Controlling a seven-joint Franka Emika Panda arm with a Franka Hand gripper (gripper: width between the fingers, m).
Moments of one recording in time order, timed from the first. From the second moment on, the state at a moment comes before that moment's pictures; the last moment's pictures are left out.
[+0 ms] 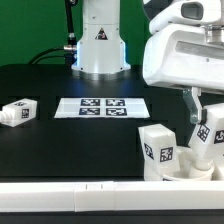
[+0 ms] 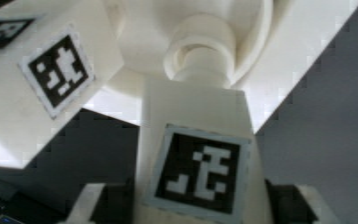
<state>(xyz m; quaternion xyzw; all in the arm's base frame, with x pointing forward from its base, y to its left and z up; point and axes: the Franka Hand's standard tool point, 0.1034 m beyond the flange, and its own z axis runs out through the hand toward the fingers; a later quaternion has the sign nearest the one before) 0.622 0.126 0.093 0.95 0.15 0.26 0.07</state>
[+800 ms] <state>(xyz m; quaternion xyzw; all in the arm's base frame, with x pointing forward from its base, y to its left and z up) 0.617 0.129 0.074 0.95 0.16 0.26 0.07</state>
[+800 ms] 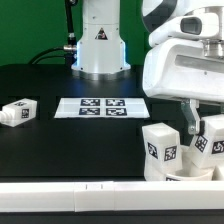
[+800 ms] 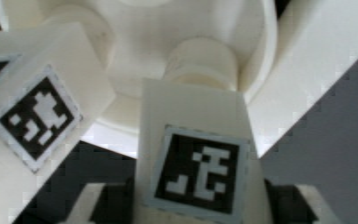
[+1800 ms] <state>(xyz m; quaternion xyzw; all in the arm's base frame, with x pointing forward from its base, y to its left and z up) 0.620 0.144 0.113 1.00 0.07 0.05 0.05</state>
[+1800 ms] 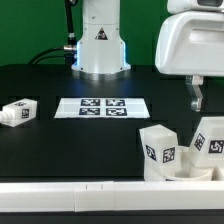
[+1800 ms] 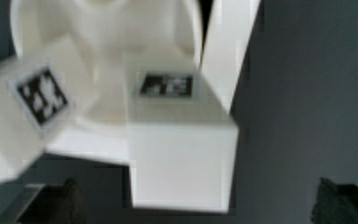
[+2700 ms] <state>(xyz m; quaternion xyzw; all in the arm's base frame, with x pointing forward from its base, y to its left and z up) 0.625 0.137 0.110 0.93 0.35 0.04 0.10</state>
